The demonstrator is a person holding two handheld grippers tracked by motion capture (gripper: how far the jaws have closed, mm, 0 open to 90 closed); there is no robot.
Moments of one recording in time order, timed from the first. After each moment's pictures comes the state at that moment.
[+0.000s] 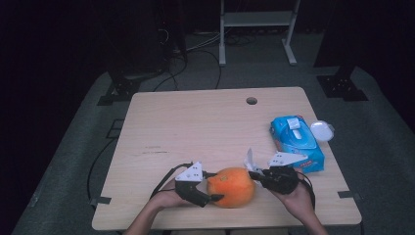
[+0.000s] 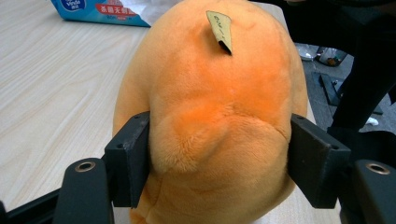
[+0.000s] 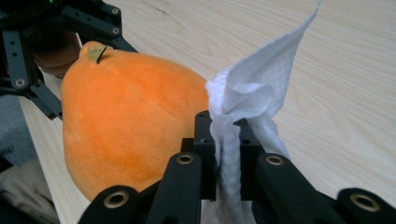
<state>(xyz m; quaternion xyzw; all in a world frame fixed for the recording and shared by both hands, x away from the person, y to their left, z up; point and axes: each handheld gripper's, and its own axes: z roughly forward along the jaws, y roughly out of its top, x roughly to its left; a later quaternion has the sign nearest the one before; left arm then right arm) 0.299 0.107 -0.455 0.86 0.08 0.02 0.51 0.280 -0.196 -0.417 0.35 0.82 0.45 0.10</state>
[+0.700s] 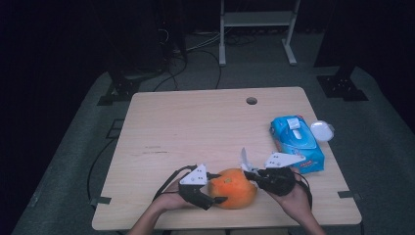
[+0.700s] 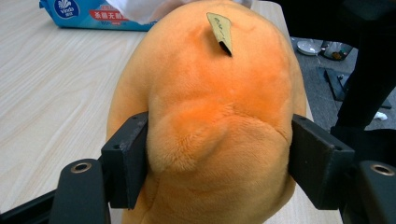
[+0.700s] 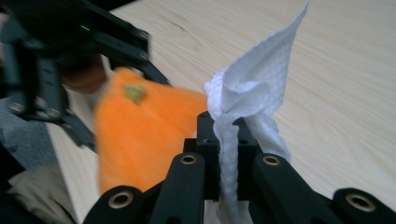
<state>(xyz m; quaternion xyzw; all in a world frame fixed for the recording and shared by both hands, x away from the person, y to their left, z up) 0.291 0.096 -0.452 0.86 0.07 0.04 0.50 0.270 -0.180 -0.401 0.31 0.82 0.47 0.11</state>
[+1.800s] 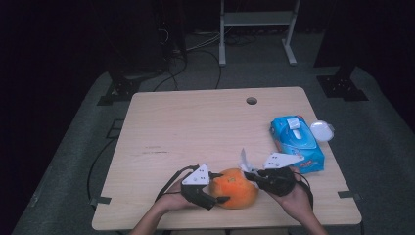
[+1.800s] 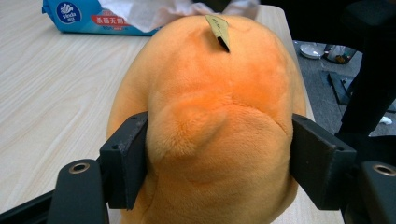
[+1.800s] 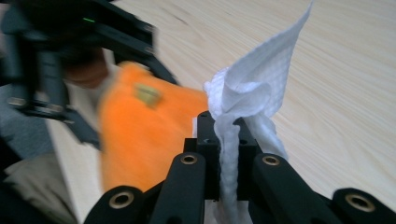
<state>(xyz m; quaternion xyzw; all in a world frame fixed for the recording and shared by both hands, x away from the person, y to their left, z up) 0.291 0.090 -0.453 0.86 0.08 0.04 0.51 0.272 -0.184 -0.402 0.31 0.83 0.45 0.12</state>
